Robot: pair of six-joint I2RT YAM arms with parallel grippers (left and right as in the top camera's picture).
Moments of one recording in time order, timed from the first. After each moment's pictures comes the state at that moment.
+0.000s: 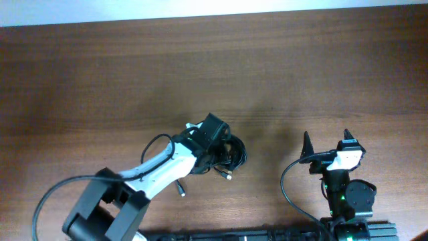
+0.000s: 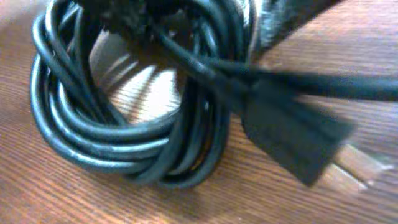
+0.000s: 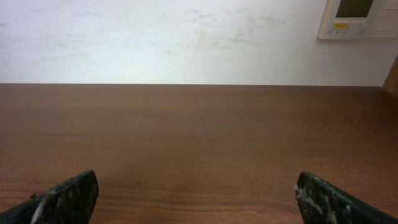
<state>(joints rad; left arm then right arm) -0.68 1.67 0.85 -0.44 0.10 -1.02 -0.02 0.01 0.01 -0.08 -0.02 0.00</state>
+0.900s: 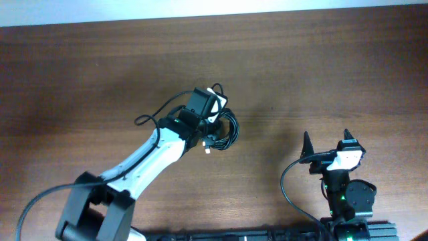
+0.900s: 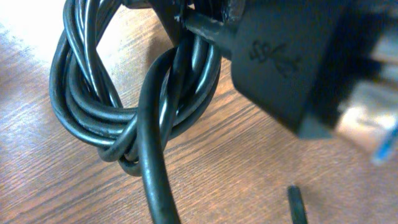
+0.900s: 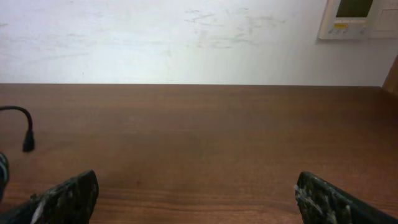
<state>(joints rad) -0.56 1.64 1.00 -0.41 0.01 0.00 -0.02 0.01 0.01 -0.08 -0.02 0.00</state>
